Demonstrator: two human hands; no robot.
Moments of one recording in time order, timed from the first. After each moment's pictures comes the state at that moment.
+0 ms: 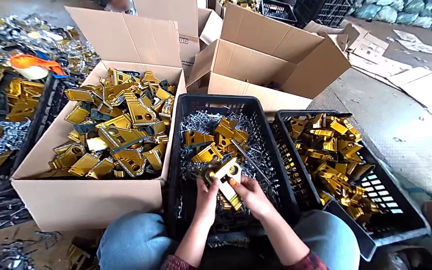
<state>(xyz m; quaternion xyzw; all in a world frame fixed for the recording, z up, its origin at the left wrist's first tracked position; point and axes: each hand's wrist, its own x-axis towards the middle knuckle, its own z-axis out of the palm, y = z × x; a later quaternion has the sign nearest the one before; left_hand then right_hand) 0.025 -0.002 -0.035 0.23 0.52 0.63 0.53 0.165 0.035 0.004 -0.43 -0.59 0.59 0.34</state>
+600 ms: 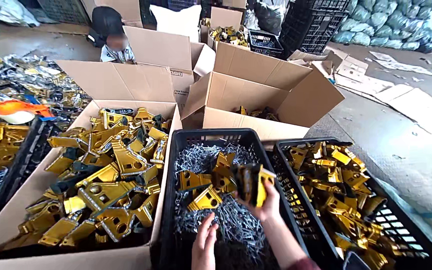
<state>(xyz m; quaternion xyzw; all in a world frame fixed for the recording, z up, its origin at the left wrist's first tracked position) 0.008 0.028 -0.035 0.32 0.56 0.57 0.50 0.167 0.178 -0.013 -0.34 -0.15 0.74 0.57</state>
